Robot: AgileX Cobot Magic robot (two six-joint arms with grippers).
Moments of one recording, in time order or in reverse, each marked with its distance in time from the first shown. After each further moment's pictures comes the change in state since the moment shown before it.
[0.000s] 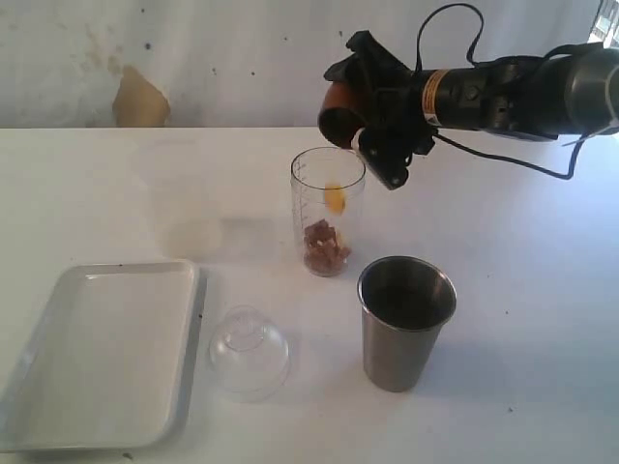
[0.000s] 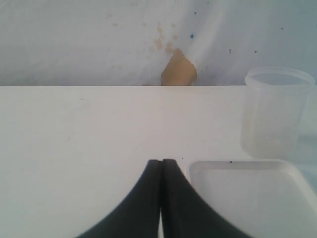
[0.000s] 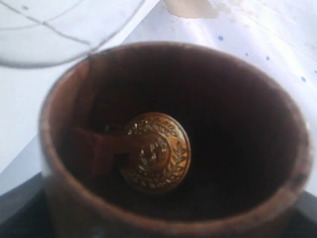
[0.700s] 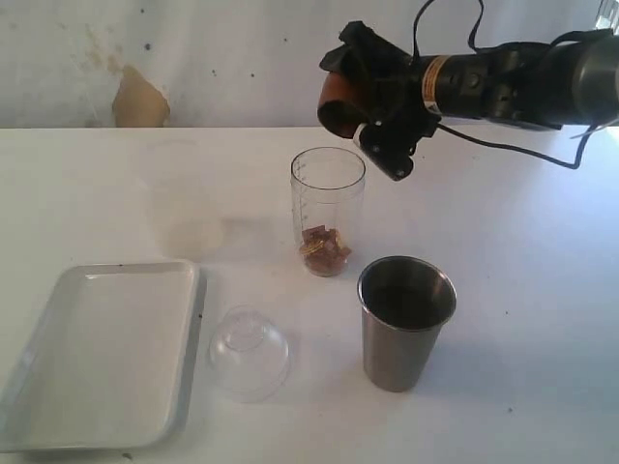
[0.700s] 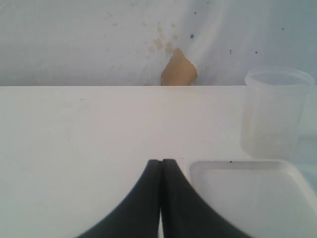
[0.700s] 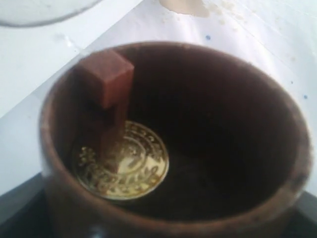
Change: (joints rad) left arm 0.000 0.000 0.000 0.000 0.000 0.000; right arm 0.020 -0.041 0.000 0.002 0.020 -0.113
